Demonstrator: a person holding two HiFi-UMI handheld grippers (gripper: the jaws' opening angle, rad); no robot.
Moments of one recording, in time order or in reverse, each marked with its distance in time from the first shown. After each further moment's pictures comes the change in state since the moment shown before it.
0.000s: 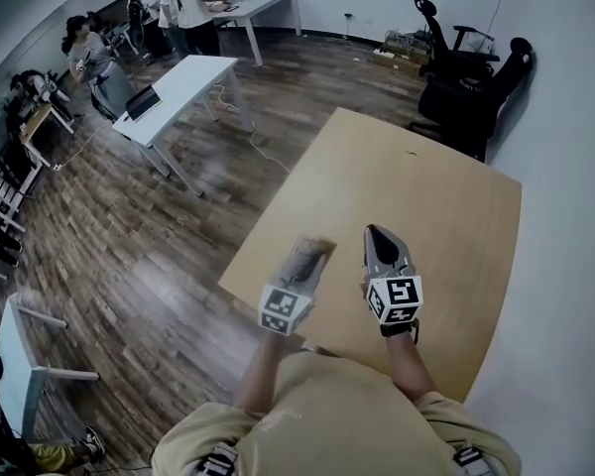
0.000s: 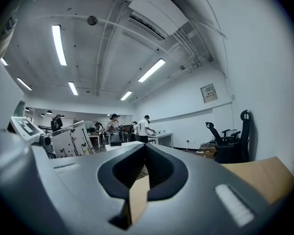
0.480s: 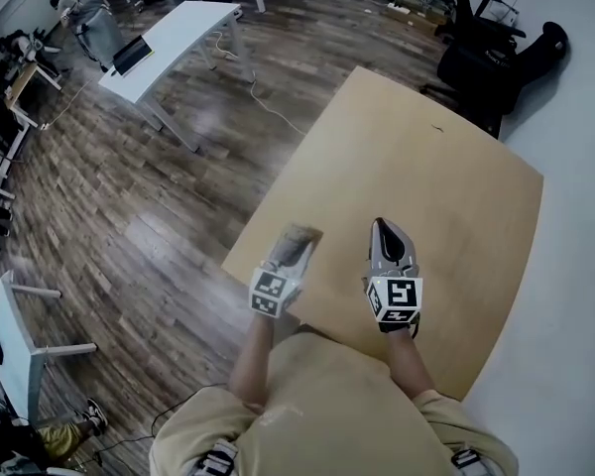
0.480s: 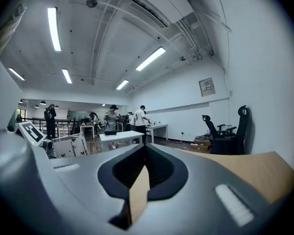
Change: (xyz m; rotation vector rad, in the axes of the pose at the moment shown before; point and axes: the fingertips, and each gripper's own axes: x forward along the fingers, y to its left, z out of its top) left arm 0.012 0.127 -0.107 -0.148 0.163 0.014; right arm 0.097 0.021 -0.063 -0.023 0.116 -0.062
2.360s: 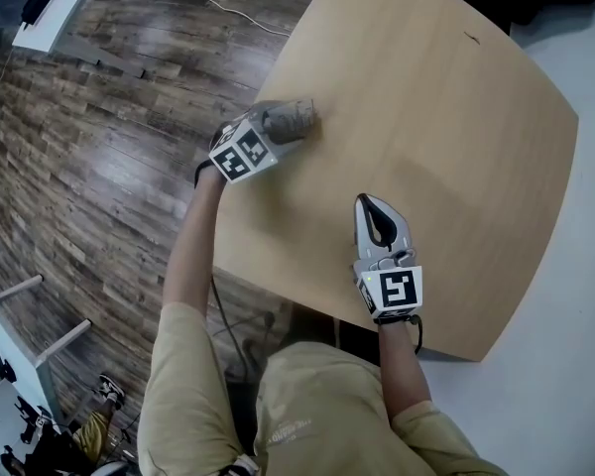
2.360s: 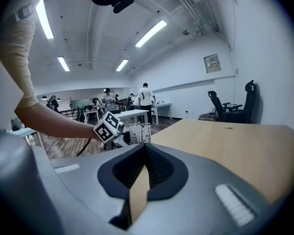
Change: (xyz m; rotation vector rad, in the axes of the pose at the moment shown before) left arm 0.231 0.173 -0.139 0.508 0.309 -0.529; right arm 0.108 0.032 -0.188 0.039 0.228 0.050
